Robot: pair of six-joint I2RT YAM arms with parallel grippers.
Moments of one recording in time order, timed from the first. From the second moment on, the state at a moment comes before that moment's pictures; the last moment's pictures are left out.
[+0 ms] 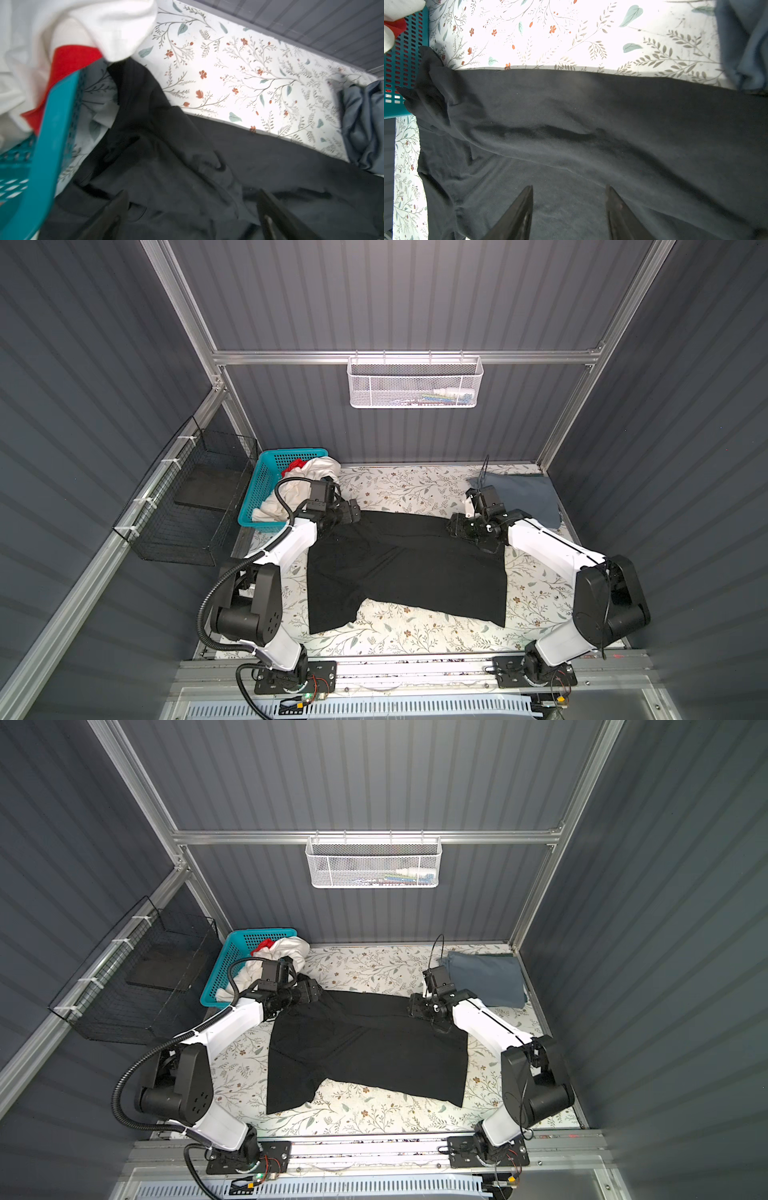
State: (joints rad) left arm -0.25 1.60 1.09 -0.30 0.07 -0.38; right arm 0.37 1.56 1.08 -0.45 -0.16 0.49
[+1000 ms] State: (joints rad) left arm -0.28 1.79 1.09 -0.35 -0.05 -0.42; right arm 0.34 1.51 1.06 -0.50 -0.14 0.49
